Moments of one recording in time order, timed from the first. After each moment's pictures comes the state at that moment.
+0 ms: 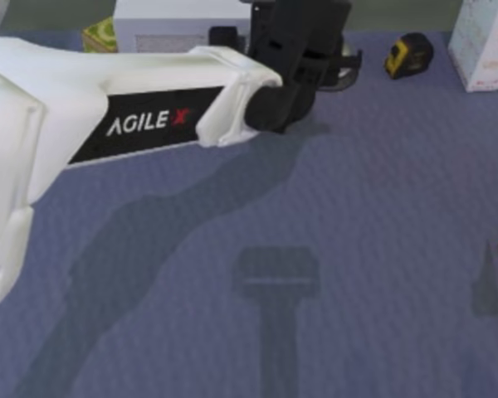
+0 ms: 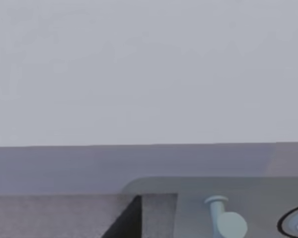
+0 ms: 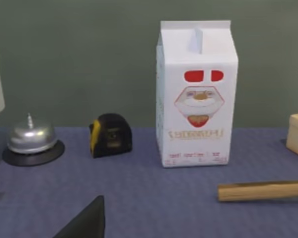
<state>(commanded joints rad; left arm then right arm) -0.65 2.18 1.63 0.02 -0.59 -0.31 0.00 0.00 0.00 0.00 0.00 0.00</state>
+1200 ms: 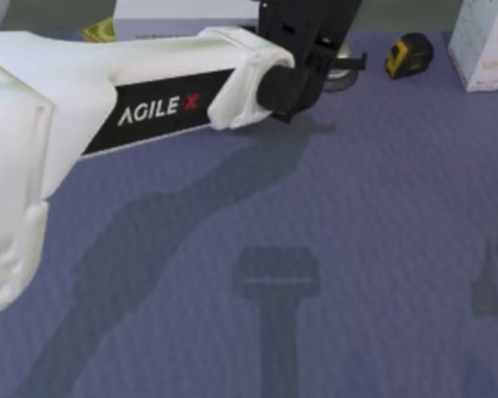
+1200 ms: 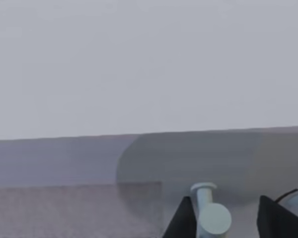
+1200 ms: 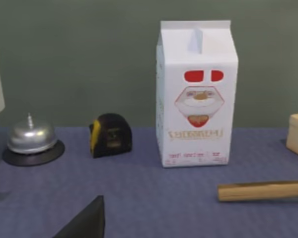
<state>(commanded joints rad) -0.70 2.21 1.73 -0.15 -0.55 -0.35 0.00 0.00 0.00 0.00 0.00 0.00</state>
